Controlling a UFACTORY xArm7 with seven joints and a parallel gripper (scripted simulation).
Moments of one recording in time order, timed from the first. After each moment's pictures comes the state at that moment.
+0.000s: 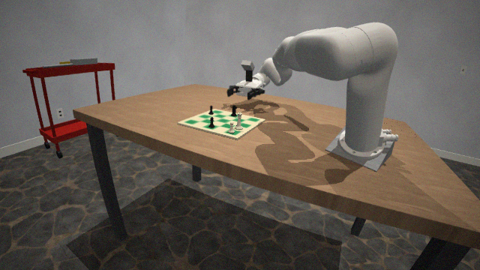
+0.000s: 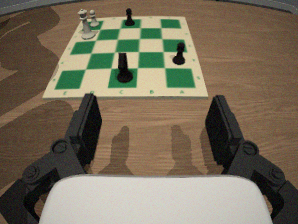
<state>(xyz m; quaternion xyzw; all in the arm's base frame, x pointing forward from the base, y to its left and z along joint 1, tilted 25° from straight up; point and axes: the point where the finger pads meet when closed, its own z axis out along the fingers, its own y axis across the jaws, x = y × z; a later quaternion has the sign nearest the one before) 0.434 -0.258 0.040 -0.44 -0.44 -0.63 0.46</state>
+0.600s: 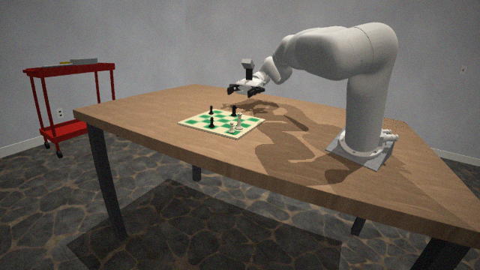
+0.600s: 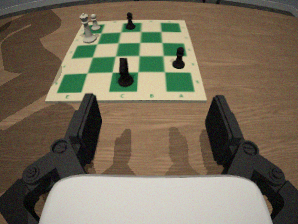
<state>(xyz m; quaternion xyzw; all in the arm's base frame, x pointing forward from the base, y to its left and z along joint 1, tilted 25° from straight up) 0.432 -0.261 0.047 -0.44 -0.44 -0.63 0.46</state>
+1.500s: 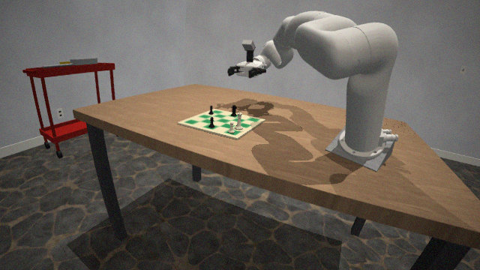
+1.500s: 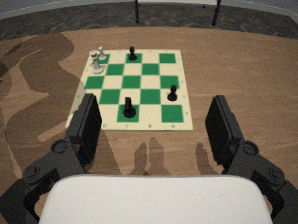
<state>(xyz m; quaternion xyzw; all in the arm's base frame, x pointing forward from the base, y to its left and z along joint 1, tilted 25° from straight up) 0.417 -0.291 0.118 -0.44 -0.44 -0.63 0.47</state>
